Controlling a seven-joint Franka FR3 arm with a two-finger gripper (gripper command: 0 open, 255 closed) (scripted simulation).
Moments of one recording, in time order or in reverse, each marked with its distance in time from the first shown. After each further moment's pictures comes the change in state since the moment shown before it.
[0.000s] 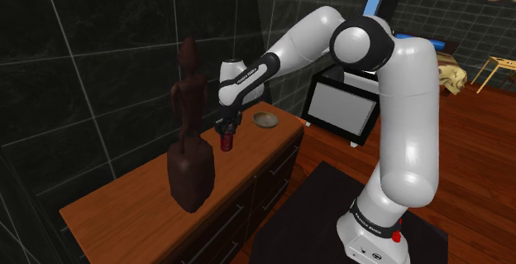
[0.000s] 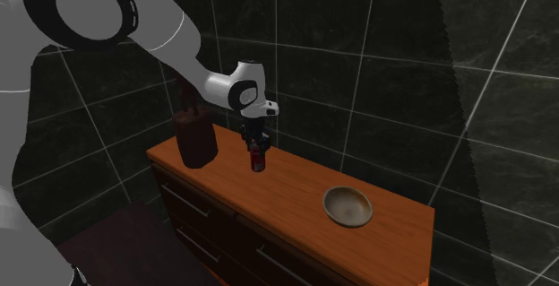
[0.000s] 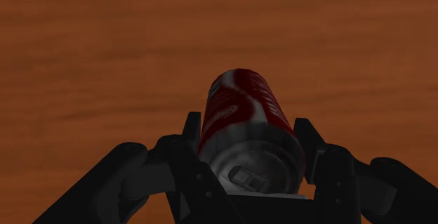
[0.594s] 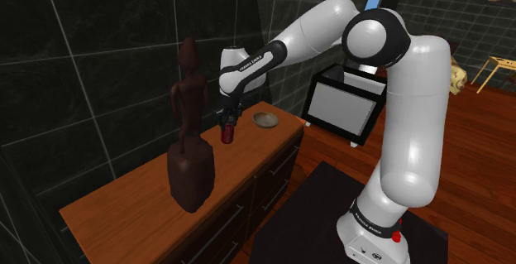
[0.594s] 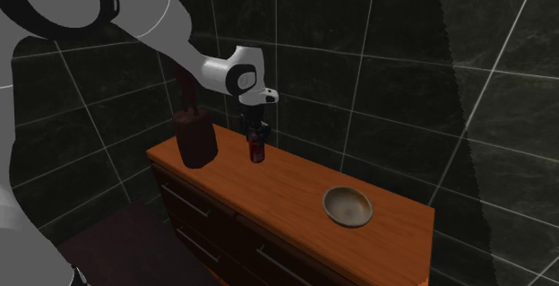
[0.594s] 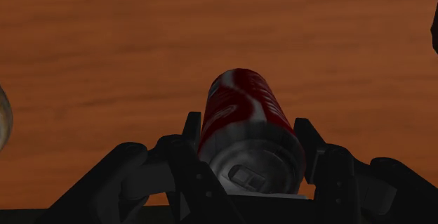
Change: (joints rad) arm 0.000 -0.083 0.000 0.008 0.000 -0.092 0.000
